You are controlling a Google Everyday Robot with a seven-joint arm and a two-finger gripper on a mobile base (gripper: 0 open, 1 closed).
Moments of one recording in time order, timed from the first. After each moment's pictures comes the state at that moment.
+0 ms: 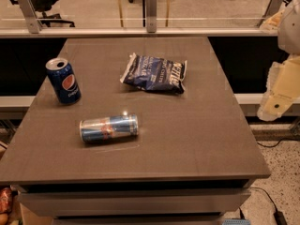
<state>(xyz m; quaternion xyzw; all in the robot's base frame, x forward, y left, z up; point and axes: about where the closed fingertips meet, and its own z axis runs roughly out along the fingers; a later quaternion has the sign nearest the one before) 0.438 -0.212 0.992 -0.60 0.78 -0.05 0.18</state>
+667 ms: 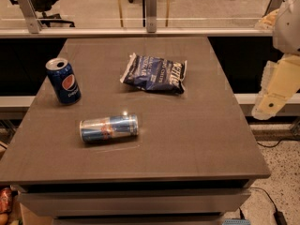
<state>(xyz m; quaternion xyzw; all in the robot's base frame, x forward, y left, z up) 0.440 -0.203 0.993 -0.61 0.77 -0.05 0.19</state>
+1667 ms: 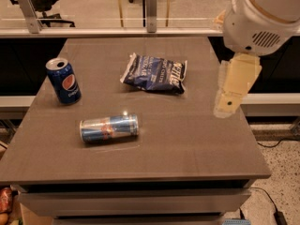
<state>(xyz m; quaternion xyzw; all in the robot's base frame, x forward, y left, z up) 0.448 -0.130 0.991 -0.66 0.72 -0.04 0.19</state>
